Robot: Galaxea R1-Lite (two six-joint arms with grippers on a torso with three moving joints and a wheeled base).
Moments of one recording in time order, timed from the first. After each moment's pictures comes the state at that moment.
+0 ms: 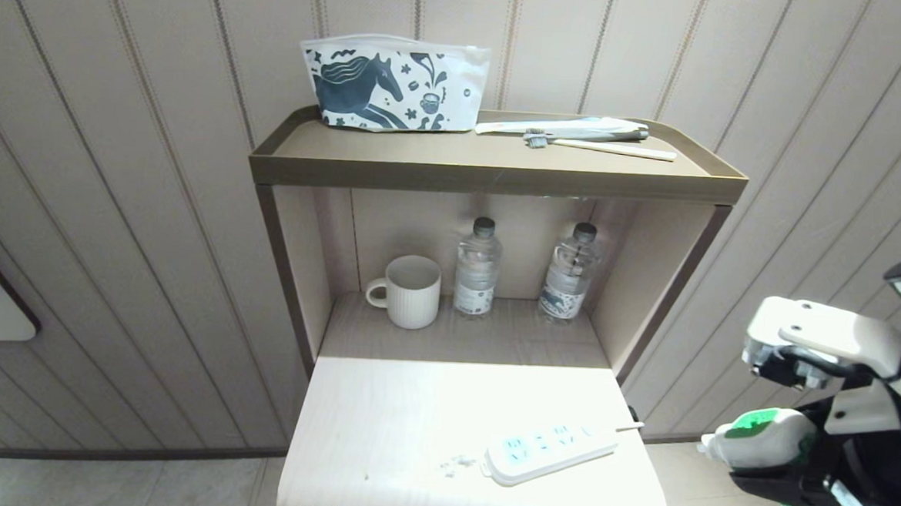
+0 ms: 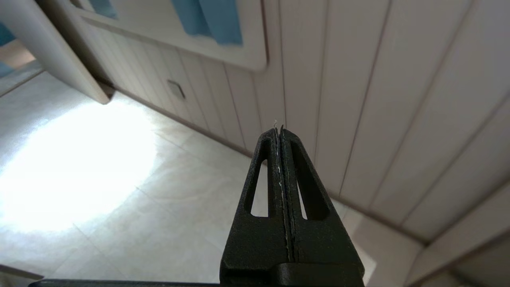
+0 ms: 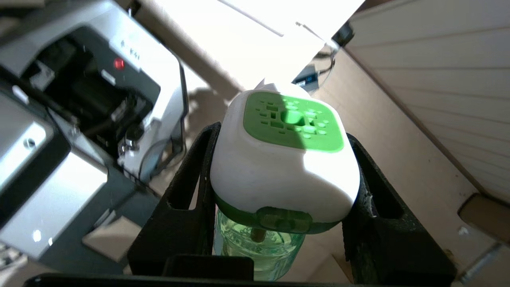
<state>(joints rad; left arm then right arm) 0.03 0.36 -0.21 -0.01 0.62 -0.01 0.55 1.28 -1.12 0.77 -0.13 -0.26</state>
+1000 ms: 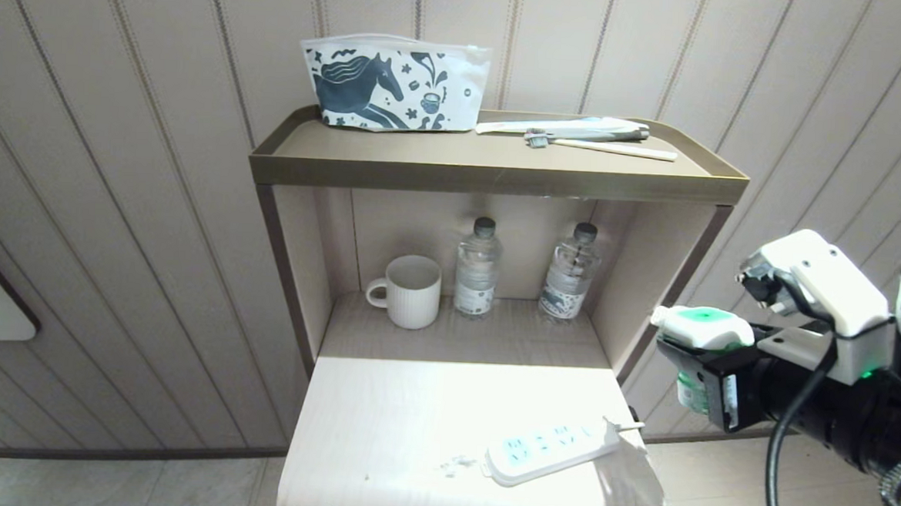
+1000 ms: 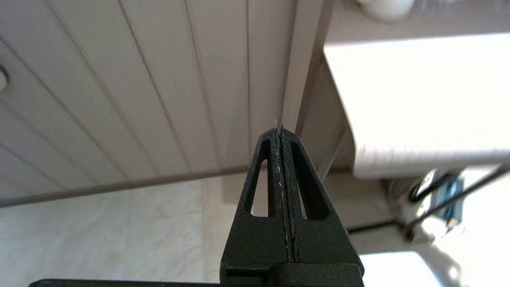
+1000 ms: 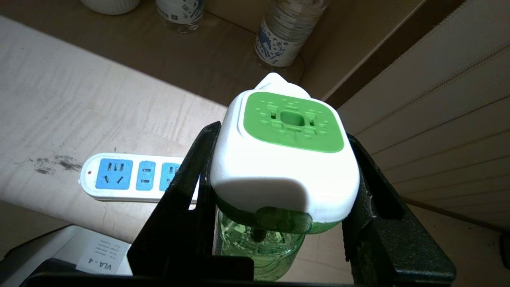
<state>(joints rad) 0.04 0.24 -0.02 -0.04 -0.14 0.06 0.57 1.27 -0.68 -0.28 -0.37 -0.11</state>
